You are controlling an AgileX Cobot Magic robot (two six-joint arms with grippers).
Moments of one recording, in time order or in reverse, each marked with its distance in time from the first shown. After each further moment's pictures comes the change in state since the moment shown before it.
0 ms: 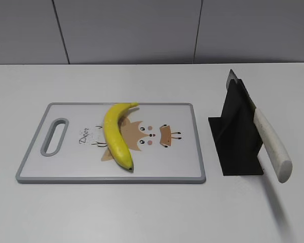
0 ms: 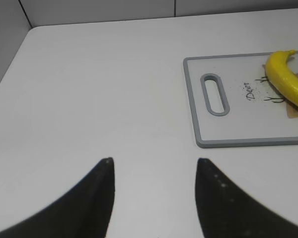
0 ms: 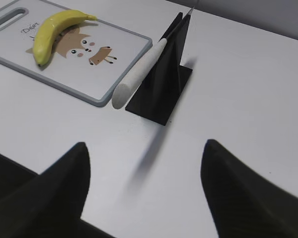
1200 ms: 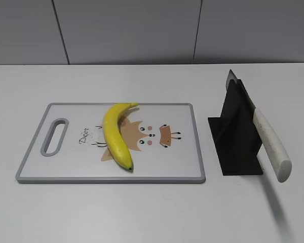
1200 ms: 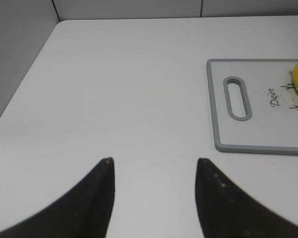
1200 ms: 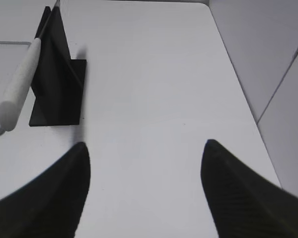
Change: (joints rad) left arm 0.103 0.000 0.000 0.000 -0.002 0.000; right arm -0.519 0.000 0.000 0.011 0.000 -0.003
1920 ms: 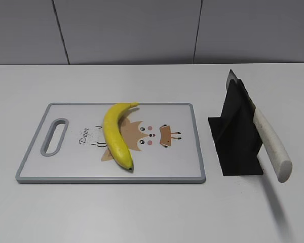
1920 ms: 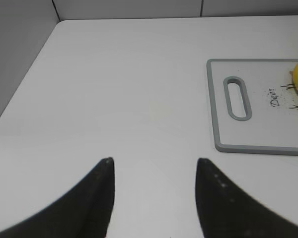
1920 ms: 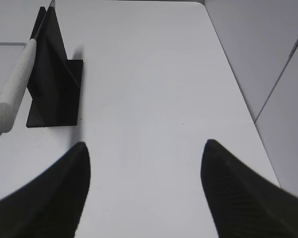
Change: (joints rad) left arm 0.000 0.000 0.000 0.000 0.000 0.000; right arm -0.009 0.000 0.000 0.000 0.000 -0.005
